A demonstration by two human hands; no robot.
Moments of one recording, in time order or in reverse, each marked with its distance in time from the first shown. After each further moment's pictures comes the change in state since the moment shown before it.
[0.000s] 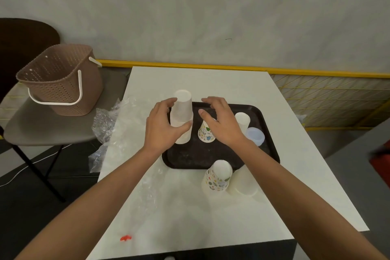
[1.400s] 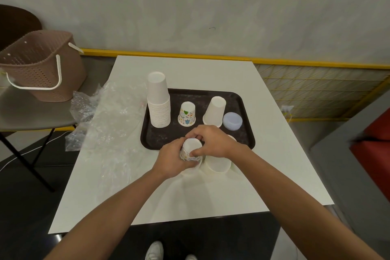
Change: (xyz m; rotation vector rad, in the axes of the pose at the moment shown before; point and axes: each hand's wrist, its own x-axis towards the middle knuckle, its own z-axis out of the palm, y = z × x) left_hand -0.108 0.004 0.090 0.045 -0.476 -0.100; right_hand -0.082 0.043 -0.035 -0.158 -0.542 -0.020
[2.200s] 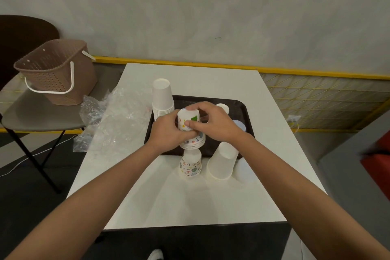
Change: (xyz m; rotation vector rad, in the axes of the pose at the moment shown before) left_hand 0.015 0.055 -0.068 -0.071 0.231 0.051; right_hand 0.012 -0.022 -0.041 0.214 0.298 -0.123
